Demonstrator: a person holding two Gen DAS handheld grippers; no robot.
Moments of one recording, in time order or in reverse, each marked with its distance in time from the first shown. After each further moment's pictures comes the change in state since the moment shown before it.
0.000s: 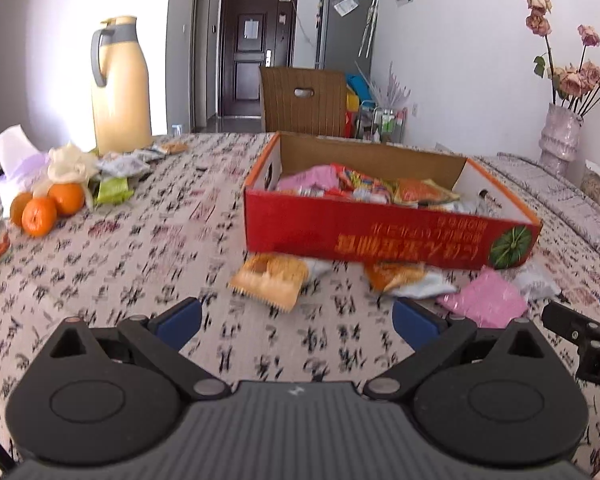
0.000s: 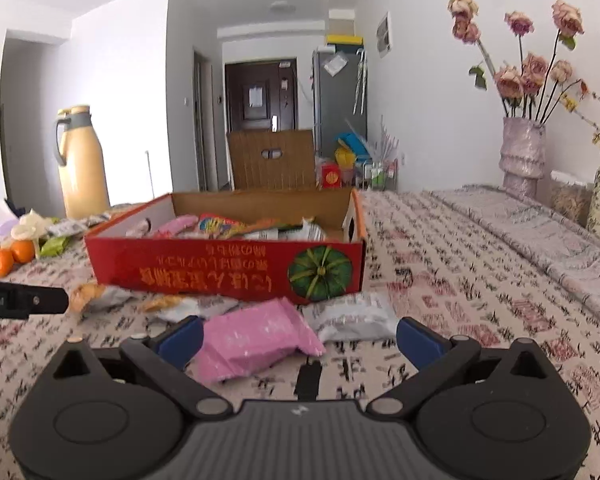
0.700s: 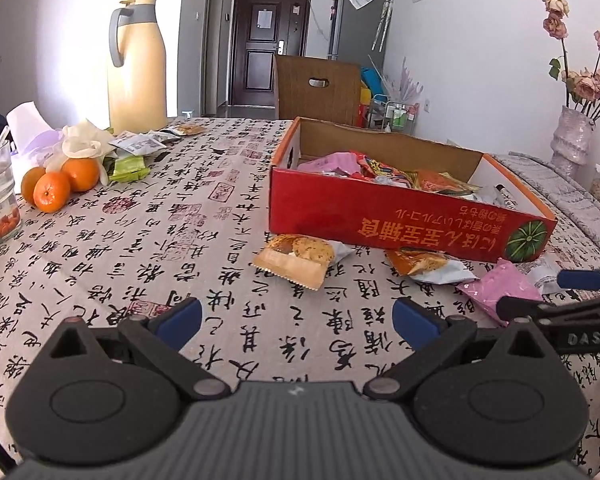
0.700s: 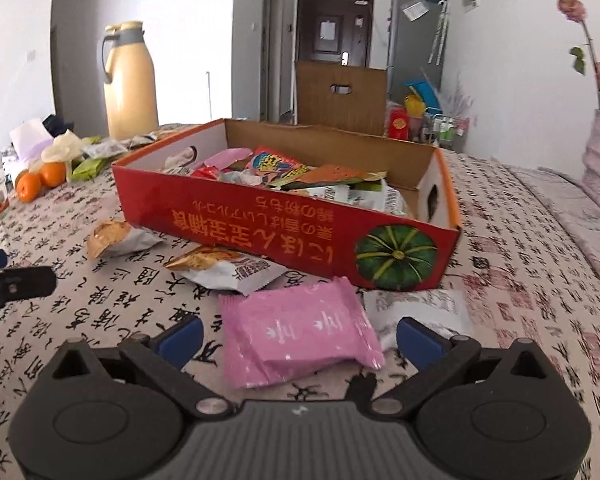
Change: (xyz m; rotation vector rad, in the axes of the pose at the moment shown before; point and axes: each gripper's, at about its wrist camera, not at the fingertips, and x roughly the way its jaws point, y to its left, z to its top) left arm 0.002 0.016 -0.006 -0.039 0.026 0.019; right arm 0.064 0.024 0.027 -0.175 0.215 0.150
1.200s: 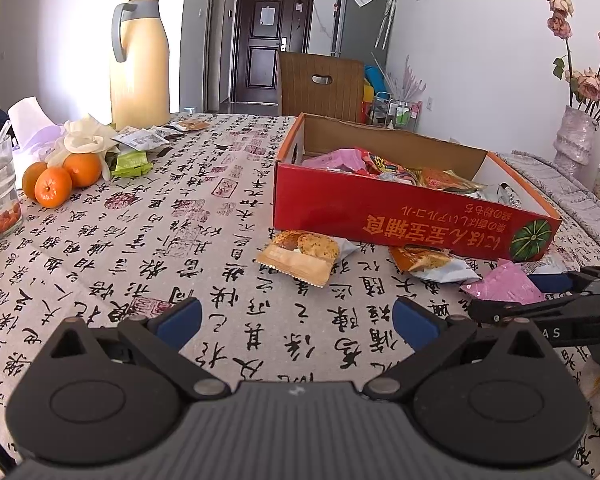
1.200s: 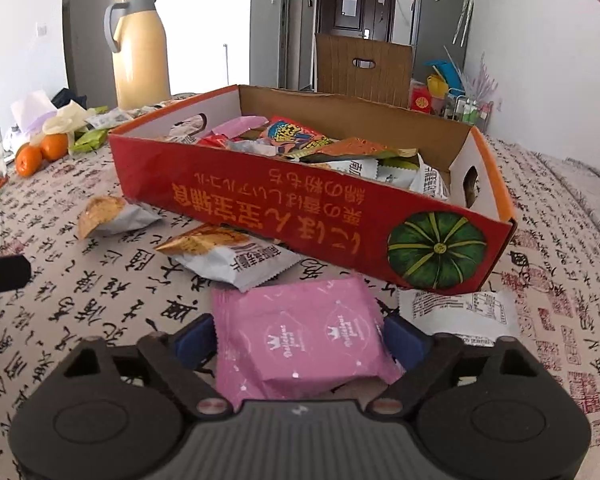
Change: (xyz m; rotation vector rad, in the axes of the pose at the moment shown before) left arm 0.002 0.002 -0.001 -0.005 0.010 0.002; right arm 0.034 0.003 0.003 -0.026 0.078 0.056
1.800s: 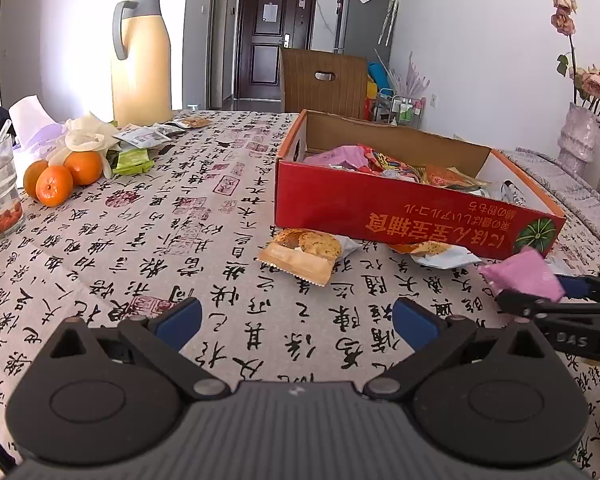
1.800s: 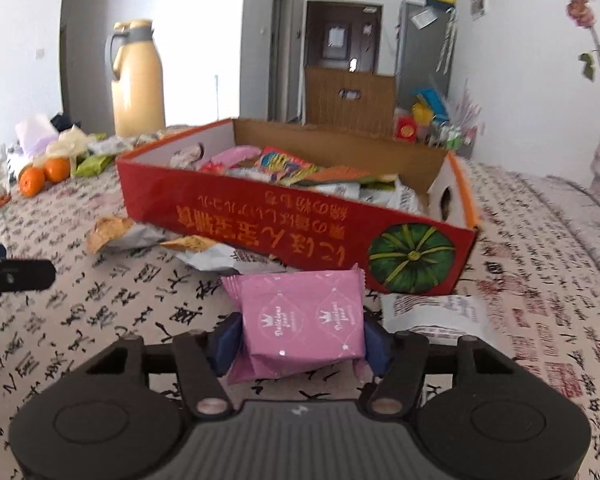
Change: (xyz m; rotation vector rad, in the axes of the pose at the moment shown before) left arm 0.002 -0.002 0.002 0.001 0.010 0.013; right arm -0.031 0.002 -0.015 0.020 -0.121 -0.048
